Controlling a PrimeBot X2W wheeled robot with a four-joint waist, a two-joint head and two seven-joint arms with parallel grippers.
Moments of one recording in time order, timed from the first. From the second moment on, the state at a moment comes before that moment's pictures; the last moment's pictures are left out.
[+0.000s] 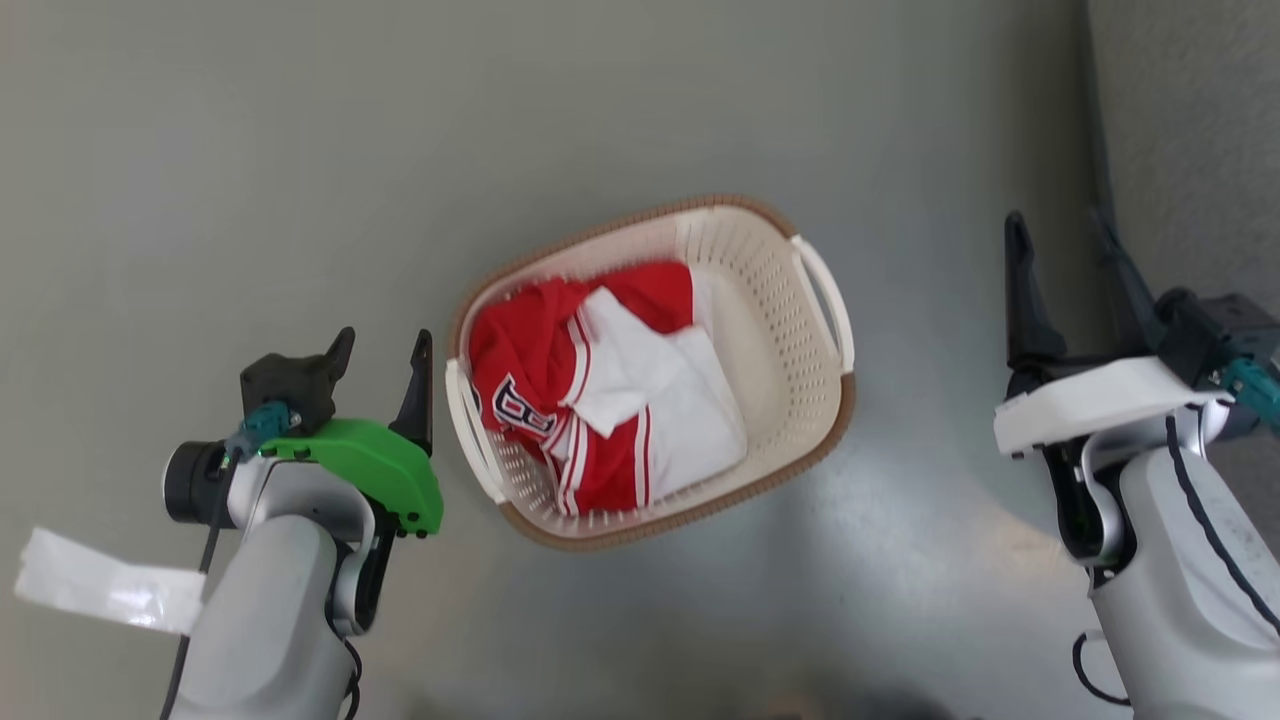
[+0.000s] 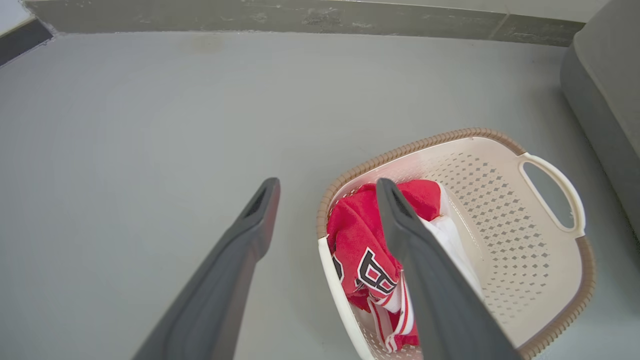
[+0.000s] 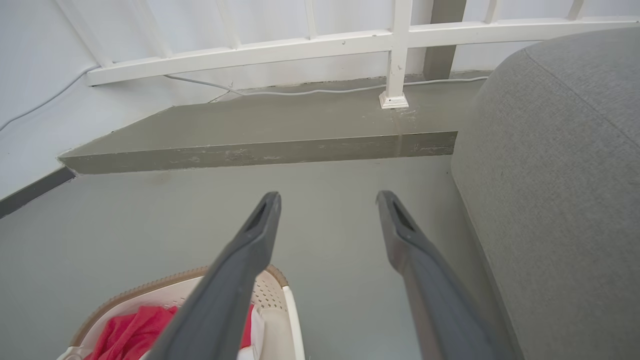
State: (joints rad) left arm -0.40 0.11 -0.37 0.45 -0.40 0.04 -0.12; right arm -0.27 -0.16 0.16 0.23 0.28 -0.04 -0.25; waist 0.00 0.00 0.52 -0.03
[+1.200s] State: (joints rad) left arm -0.67 0.11 -0.34 0.74 -0.54 -0.08 0.16; right arm -0.45 -0.12 0.14 0.18 0.25 -0.02 -0.25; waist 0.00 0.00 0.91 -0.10
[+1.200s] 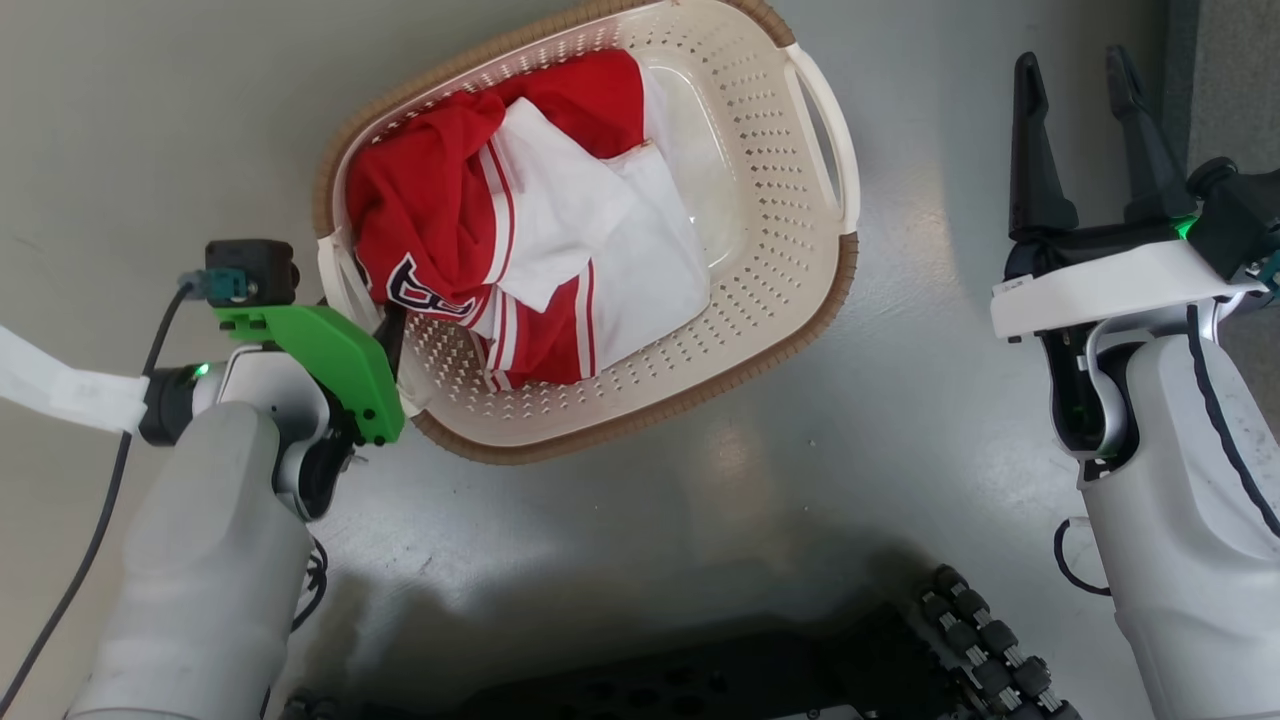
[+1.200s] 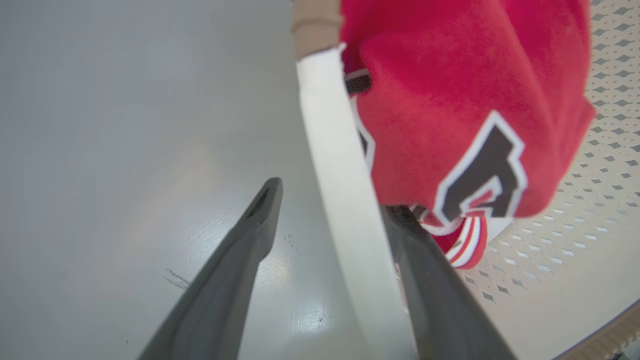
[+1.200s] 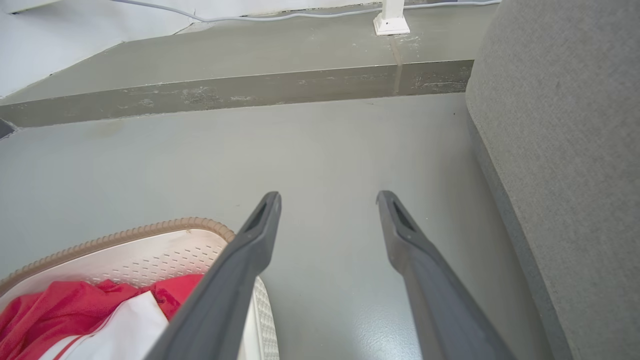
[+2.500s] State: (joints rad) left arm -0.81 0.10 -0.33 0.90 -0.54 -0.09 0.12; right arm -0.47 -0.09 0.10 0.22 0.23 0.02 -0.25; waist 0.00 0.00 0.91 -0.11
